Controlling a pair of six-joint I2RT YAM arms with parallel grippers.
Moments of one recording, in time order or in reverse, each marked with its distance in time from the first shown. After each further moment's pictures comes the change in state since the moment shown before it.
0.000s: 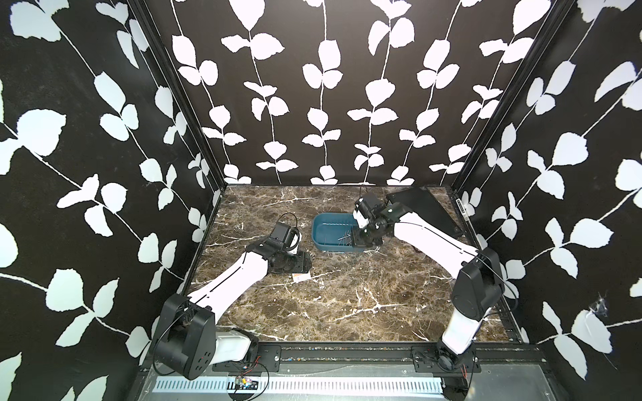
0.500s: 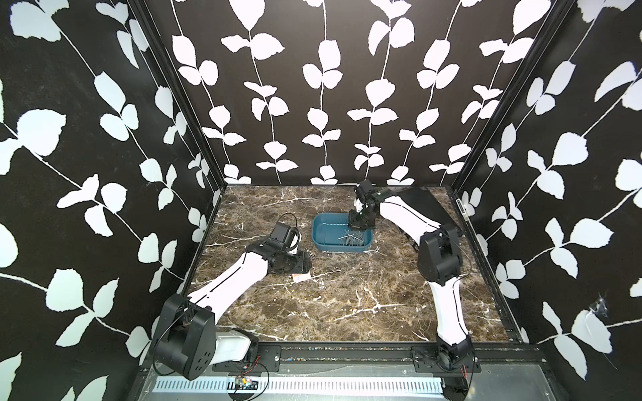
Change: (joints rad) left arm 0.000 -0.001 -0.003 -0.001 -0.001 -0.009; right arm -0.138 0.454 0.345 -0.003 -0.049 0.013
